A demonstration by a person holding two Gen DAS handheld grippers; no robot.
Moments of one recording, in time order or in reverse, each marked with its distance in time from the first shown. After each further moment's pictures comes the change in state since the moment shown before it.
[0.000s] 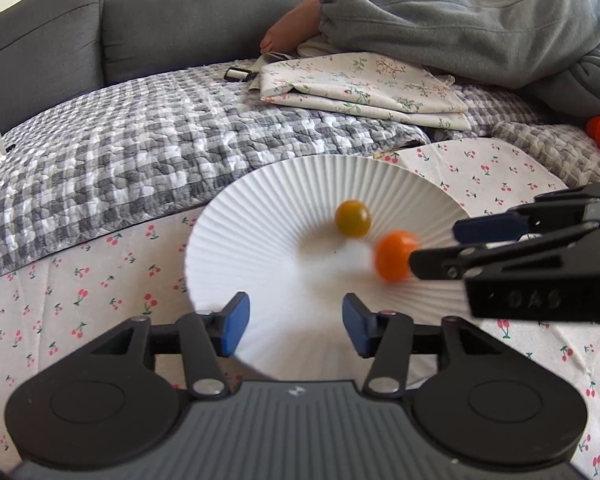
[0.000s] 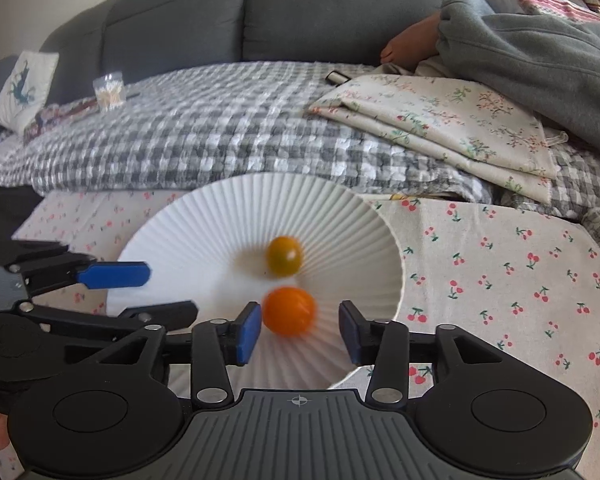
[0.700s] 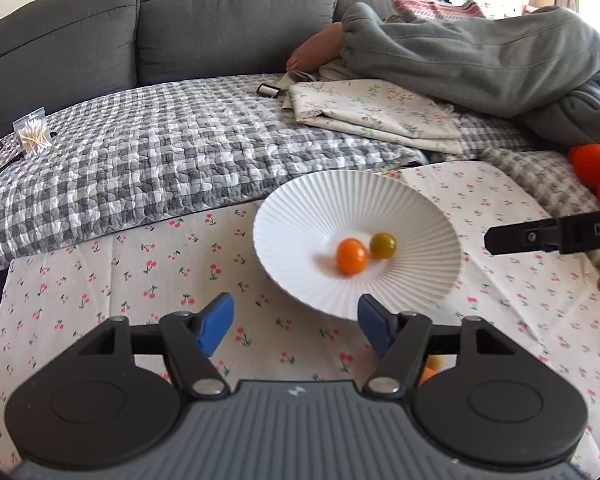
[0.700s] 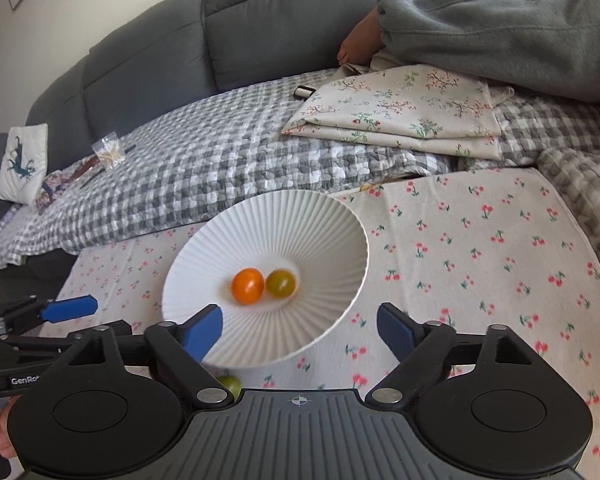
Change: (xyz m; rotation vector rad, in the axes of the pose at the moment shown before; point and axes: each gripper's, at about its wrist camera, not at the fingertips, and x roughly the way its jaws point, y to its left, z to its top) left arm -0.092 0.034 -0.014 -0.064 -0.012 -0.020; right arm -0.077 -0.026 -0.004 0.231 0.011 0.071
